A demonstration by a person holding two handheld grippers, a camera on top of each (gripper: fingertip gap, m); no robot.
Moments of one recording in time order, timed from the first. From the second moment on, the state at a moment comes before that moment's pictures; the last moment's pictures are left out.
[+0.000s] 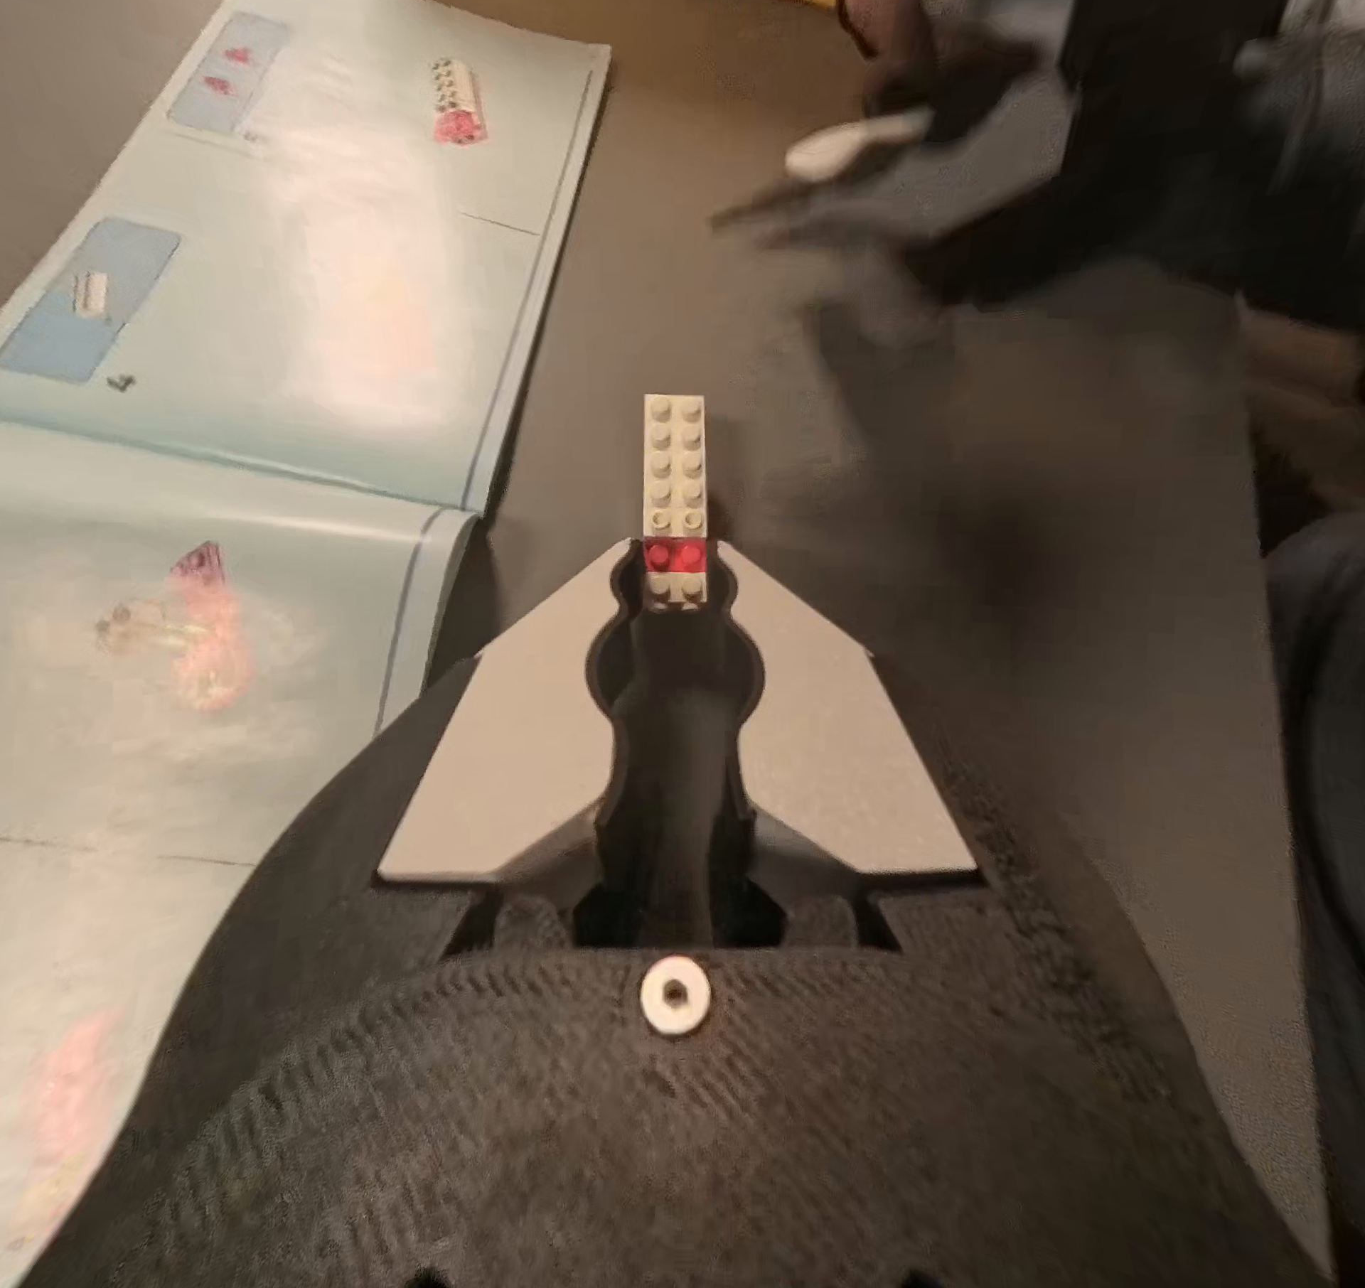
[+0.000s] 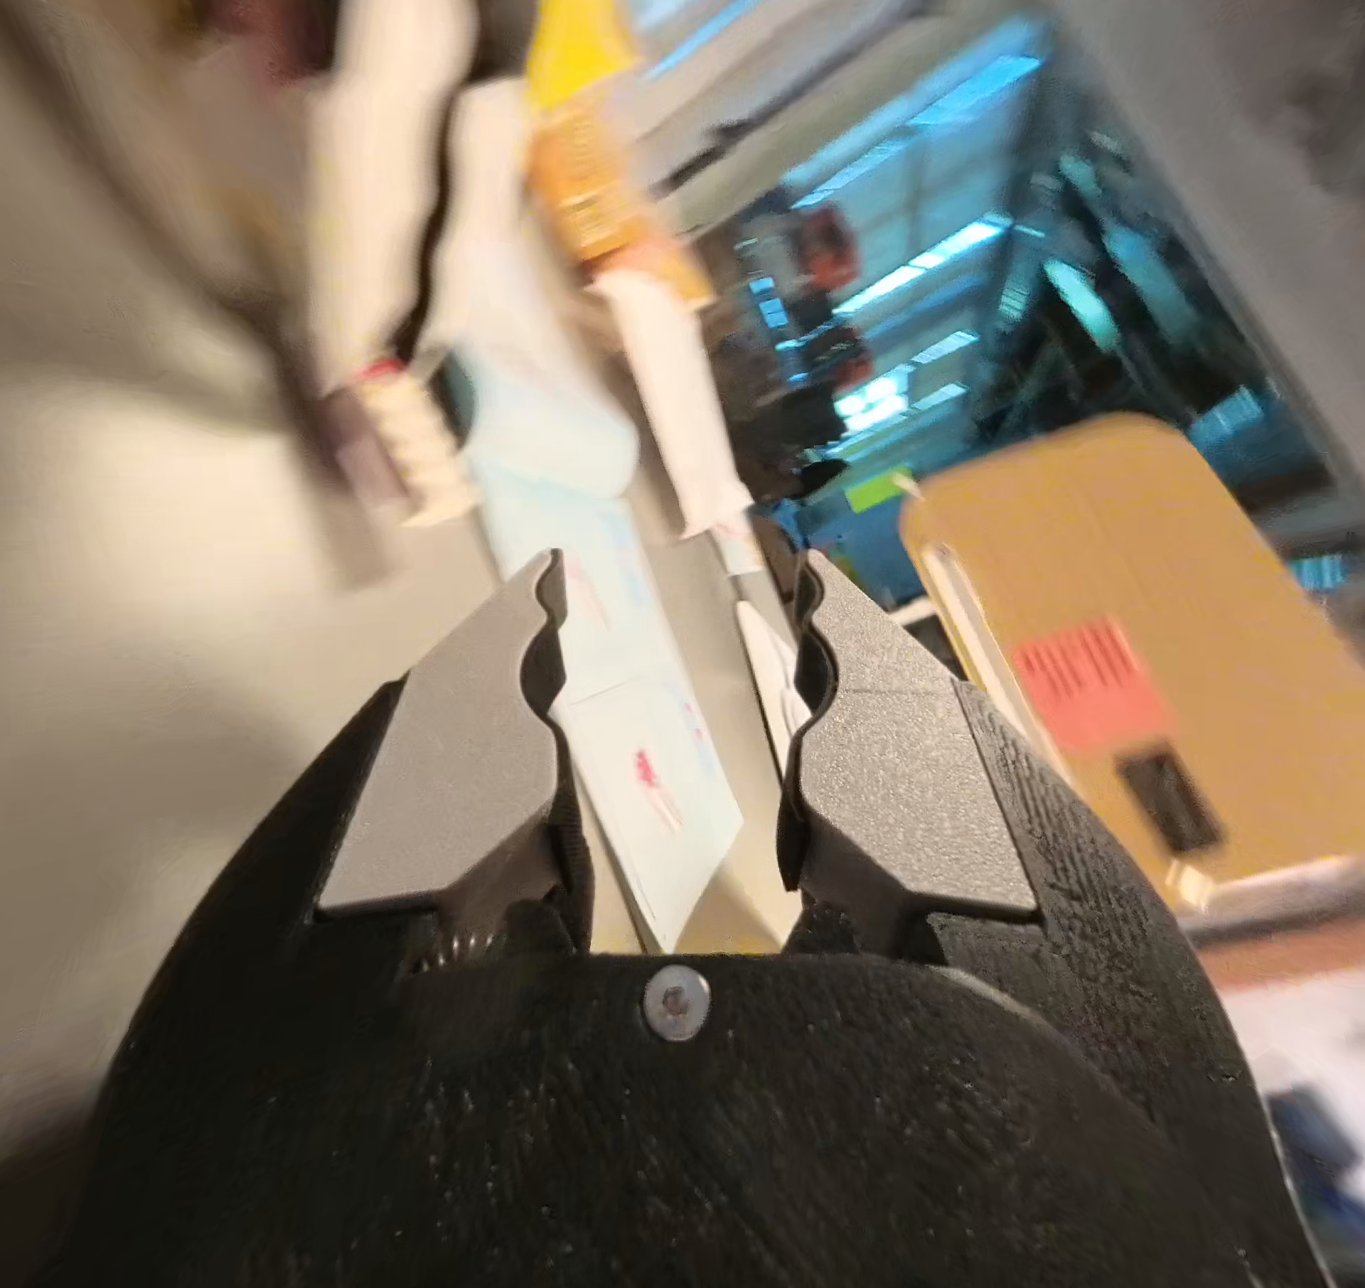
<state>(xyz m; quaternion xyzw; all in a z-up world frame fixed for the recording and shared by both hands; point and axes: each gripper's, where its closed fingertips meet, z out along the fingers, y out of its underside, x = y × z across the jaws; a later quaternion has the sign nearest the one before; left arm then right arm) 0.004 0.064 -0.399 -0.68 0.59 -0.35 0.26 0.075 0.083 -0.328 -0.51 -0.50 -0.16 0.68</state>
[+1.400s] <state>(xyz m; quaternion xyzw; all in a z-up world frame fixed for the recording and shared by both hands) -0.022 0.132 -0.299 -0.60 0.42 -0.27 0.63 0.138 0.113 -0.321 -0.54 -0.42 -0.29 0.67</state>
